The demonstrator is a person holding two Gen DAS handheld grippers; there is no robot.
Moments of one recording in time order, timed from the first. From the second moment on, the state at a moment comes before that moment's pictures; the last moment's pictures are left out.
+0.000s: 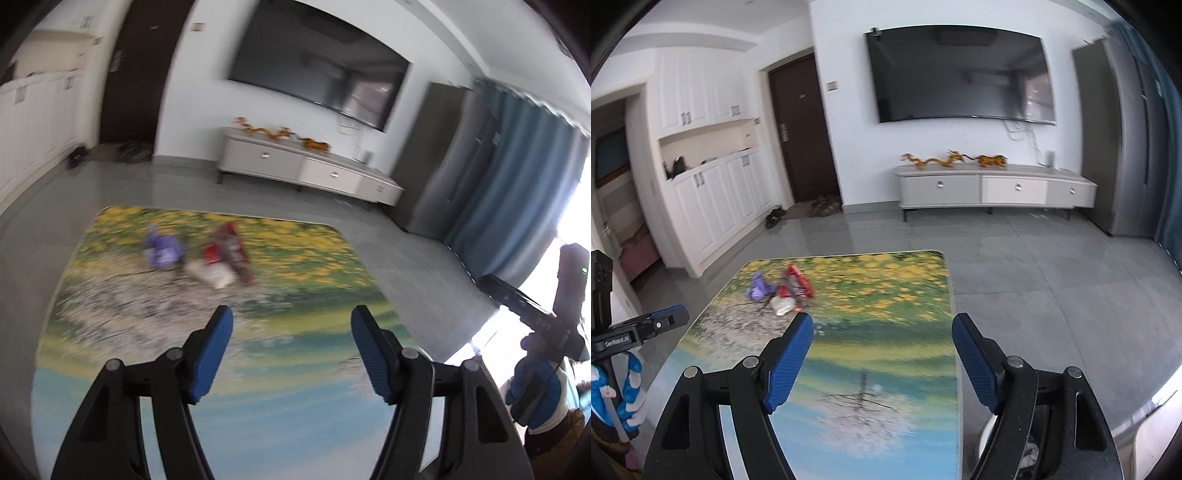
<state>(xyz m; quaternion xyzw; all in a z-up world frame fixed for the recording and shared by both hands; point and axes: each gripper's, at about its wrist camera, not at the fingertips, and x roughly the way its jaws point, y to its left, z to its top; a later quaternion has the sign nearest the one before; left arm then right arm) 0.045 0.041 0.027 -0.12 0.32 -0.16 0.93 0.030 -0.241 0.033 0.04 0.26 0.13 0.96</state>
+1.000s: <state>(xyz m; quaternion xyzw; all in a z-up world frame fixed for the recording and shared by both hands) 0.153 0.142 -0.061 -0.14 0.41 -0.06 0.90 0.181 -0.103 -0.054 0.00 0.37 0.28 0.89</state>
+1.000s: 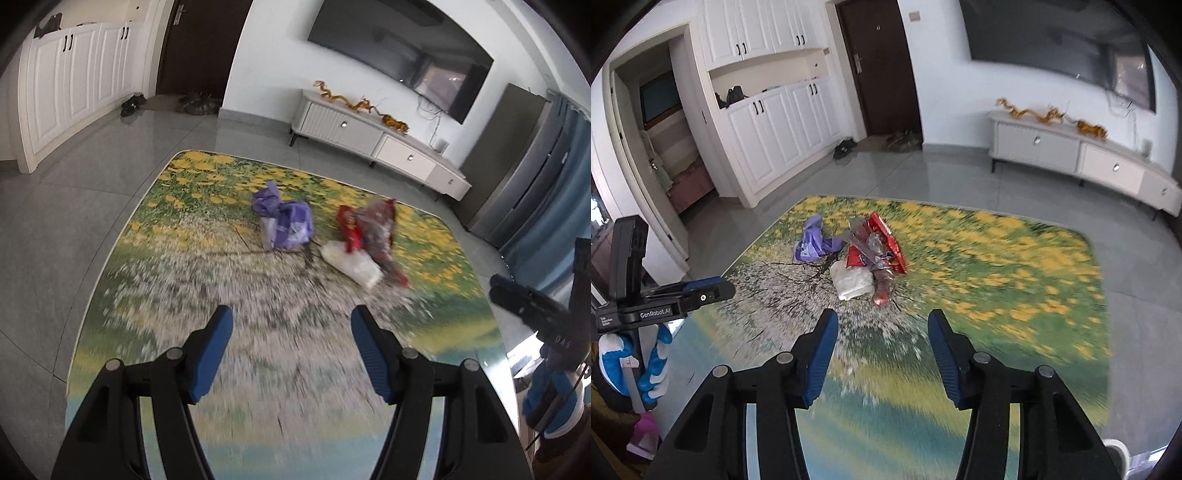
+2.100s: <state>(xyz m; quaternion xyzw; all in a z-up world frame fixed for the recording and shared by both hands) 0.272 0.135 -0.108 -0.13 0.41 -0.05 0.90 0.280 -0.079 -0.120 0.02 0.43 0.26 0.87</state>
